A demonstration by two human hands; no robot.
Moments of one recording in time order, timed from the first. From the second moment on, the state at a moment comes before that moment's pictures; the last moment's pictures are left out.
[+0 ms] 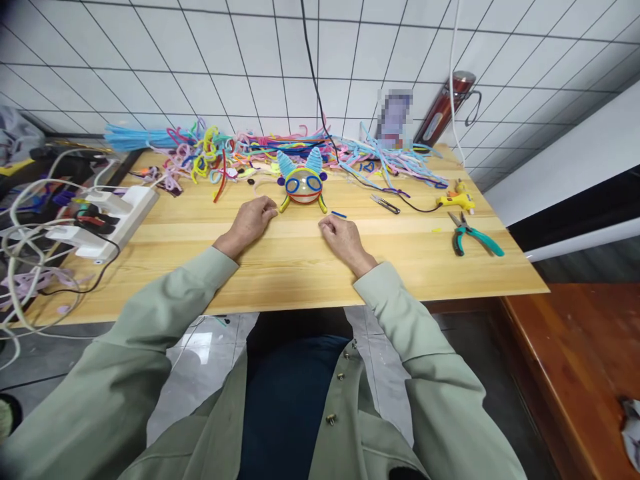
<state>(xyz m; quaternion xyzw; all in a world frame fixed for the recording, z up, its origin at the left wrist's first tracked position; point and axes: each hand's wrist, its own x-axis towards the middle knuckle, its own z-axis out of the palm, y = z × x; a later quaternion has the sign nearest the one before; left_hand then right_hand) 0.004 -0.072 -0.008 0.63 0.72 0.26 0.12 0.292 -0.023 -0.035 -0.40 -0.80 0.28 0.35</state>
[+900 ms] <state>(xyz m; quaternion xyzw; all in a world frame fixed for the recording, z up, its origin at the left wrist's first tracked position) -0.067 -0.079 0.000 0.35 0.61 0.61 0.35 0.296 -0.032 -0.018 -0.45 -0.78 0.29 0.34</state>
